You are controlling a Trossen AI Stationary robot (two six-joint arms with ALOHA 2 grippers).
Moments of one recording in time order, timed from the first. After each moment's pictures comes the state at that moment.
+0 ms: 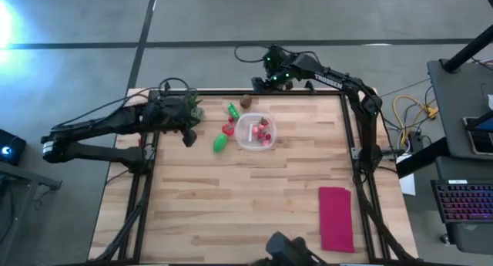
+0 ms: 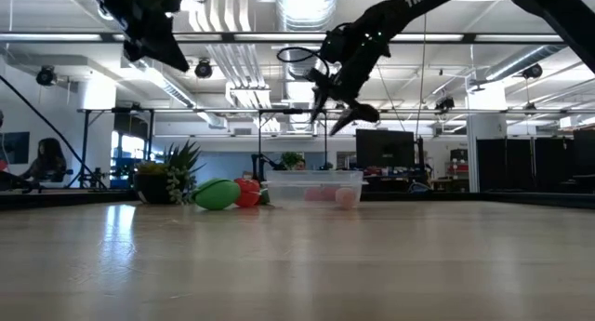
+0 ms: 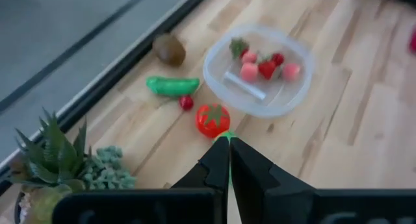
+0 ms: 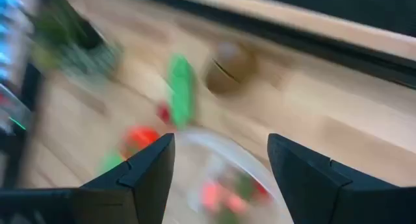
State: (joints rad) left arm 0.28 0.90 0.92 -0.73 -0.22 -0.22; right arm -0.65 2.00 1.84 -0.88 -0.24 0.60
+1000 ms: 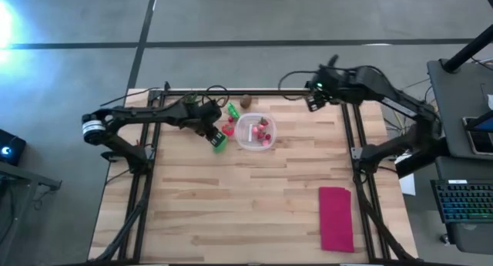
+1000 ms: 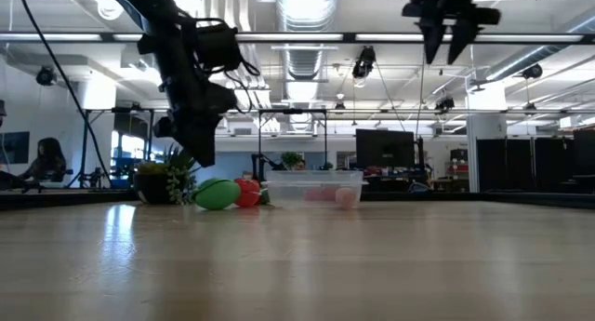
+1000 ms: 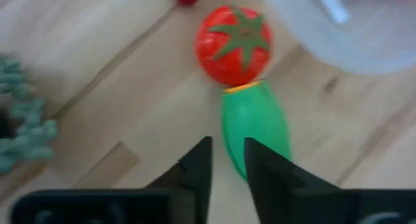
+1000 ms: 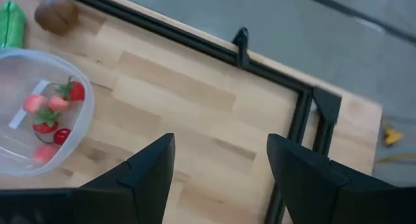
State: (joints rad) left arm 0.40 1.46 0.95 -0.64 -0.04 -0.42; right arm -0.44 1.34 1.55 -1.43 0.45 0.66
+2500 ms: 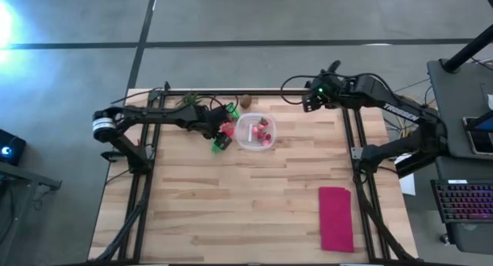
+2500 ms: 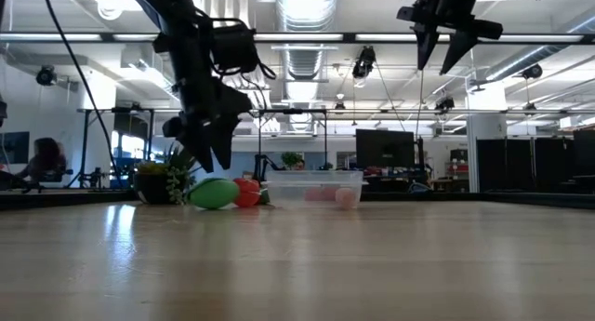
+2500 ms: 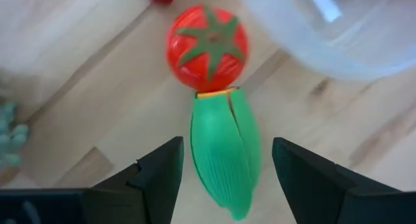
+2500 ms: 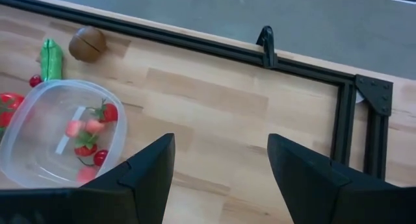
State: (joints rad) left arm 0.33 1.56 1.04 -0.67 -0.08 -0.48; right arm -0.42 1.28 1.40 -1.24 0.42 0.78
